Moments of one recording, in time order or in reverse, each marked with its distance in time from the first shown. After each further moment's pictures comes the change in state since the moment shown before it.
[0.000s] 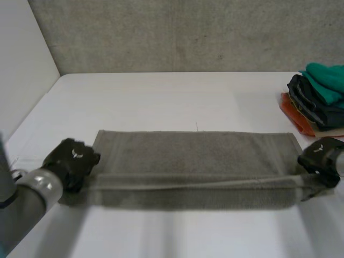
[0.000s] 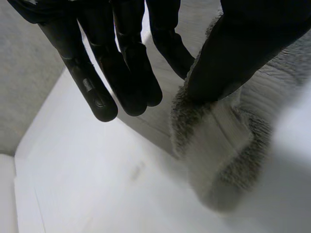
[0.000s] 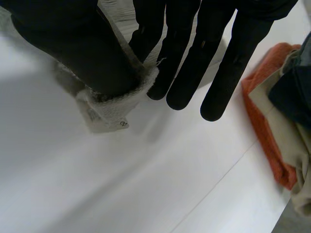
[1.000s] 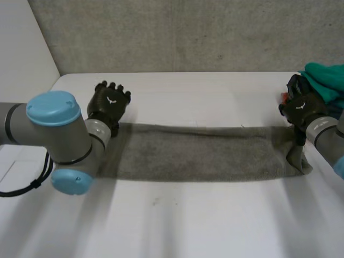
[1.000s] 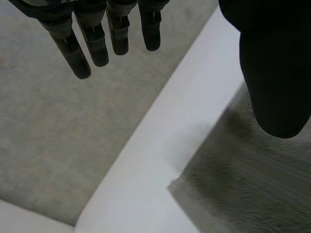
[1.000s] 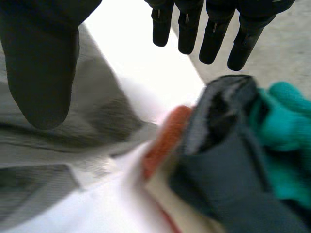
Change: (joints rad) left arm -0.171 -0.460 0.502 0.336 -0.146 -0.099; right arm 0.090 0.217 -0.216 -0.413 -0.011 0.234; left_hand -0.904 -0.958 -0.948 -0.963 -0.929; right_hand -0.777 -0.894 -0.856 -0.864 -0.850
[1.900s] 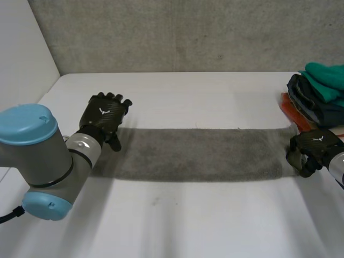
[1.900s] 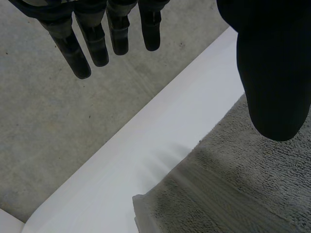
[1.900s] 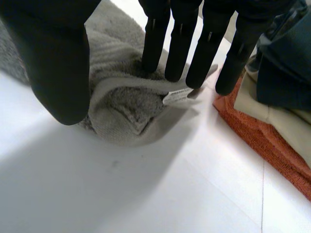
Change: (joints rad) left arm 0.030 0.193 -0.257 0.038 0.096 -0.236; right arm -0.193 -0.145 0.383 -0.081 -0.198 0.188; left_hand 0.000 0.000 0.000 0.000 0.000; right_hand 0.300 0.322 0.285 0.283 0.270
